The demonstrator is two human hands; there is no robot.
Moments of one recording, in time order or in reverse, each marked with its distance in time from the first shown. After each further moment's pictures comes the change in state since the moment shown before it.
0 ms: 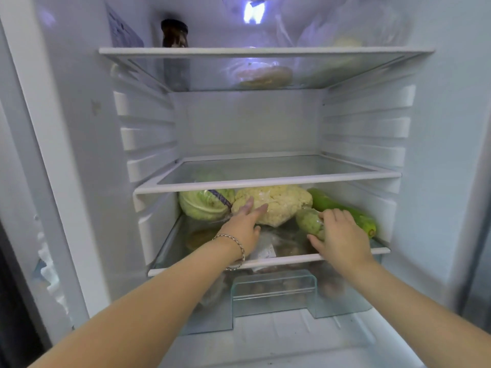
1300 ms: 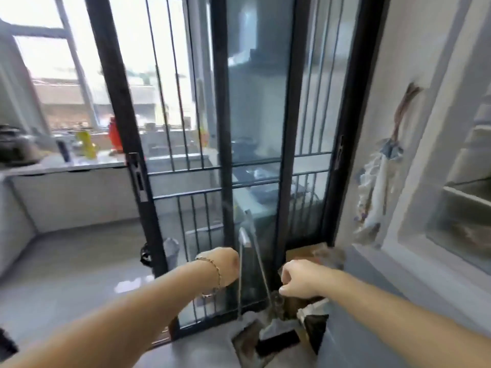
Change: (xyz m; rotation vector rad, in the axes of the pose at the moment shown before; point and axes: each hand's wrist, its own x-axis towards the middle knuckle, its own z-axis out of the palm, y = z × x) left_hand -0.568 0.135 -0.004 0.193 -0.047 -1.526; right_hand -0.348 -0.207 -0.136 0.241 -1.072 -1.479
